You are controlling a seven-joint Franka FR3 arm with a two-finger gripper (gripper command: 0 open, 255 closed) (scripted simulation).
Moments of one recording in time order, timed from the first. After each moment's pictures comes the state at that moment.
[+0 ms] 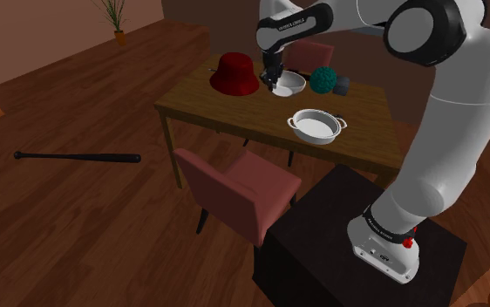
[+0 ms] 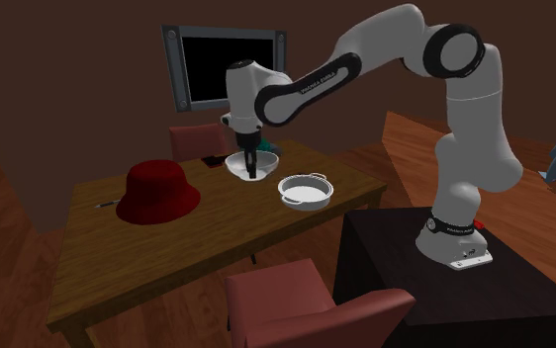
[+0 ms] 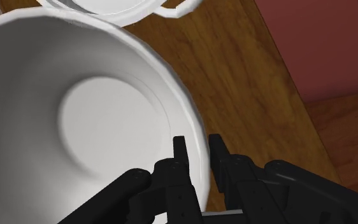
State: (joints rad) arm -0.10 0.32 -0.06 -1.71 -0.19 2.01 -0.08
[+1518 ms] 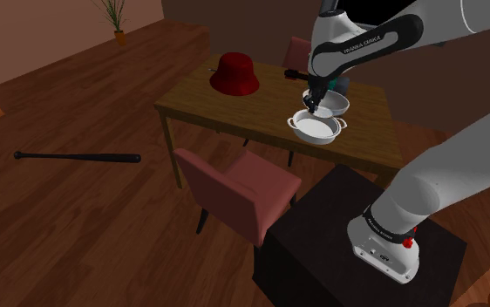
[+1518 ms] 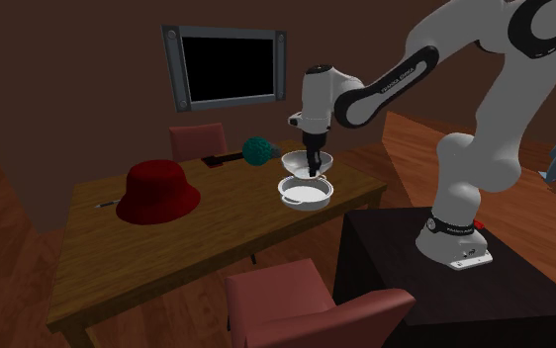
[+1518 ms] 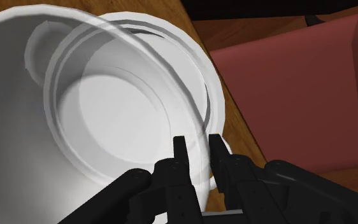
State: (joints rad) arm -0.16 -0.24 -0.12 -2.45 -0.28 2.21 -0.12
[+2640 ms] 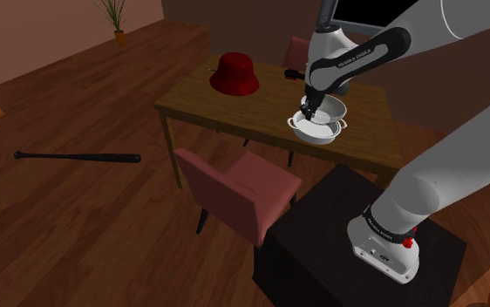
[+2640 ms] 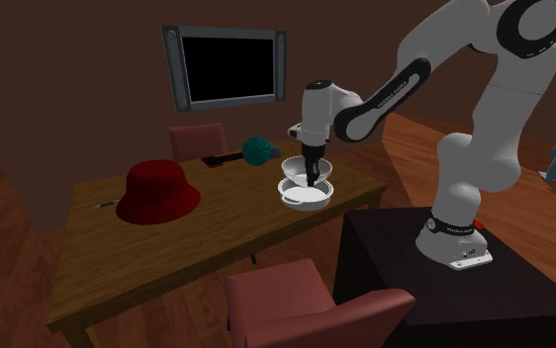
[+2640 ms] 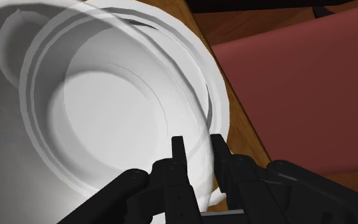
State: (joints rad) arm -0.17 -0.18 -0.13 -2.51 -0.31 2.34 -0.08
